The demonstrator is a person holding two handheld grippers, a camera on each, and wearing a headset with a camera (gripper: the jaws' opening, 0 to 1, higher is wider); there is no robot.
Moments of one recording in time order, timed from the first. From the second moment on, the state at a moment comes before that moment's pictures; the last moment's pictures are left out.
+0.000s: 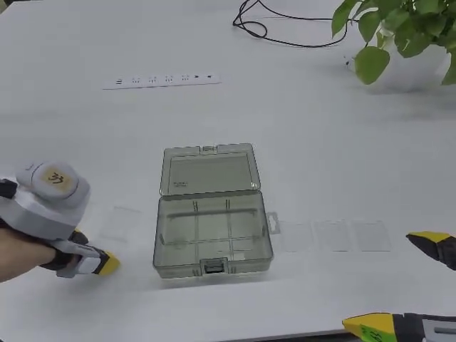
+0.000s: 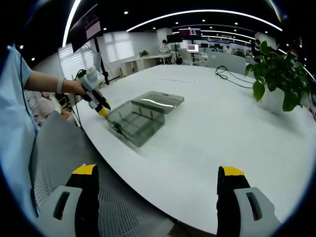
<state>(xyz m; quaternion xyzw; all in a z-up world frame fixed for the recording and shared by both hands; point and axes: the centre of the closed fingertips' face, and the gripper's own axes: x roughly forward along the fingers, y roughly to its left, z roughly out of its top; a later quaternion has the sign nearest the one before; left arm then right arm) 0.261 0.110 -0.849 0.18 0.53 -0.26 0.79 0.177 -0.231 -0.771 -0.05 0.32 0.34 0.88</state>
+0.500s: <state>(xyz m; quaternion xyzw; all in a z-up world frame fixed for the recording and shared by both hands) 0.262 0.114 -0.848 0.17 0.54 -0.26 0.78 0.177 -0.225 -0.769 -0.06 0.32 0.35 0.88</state>
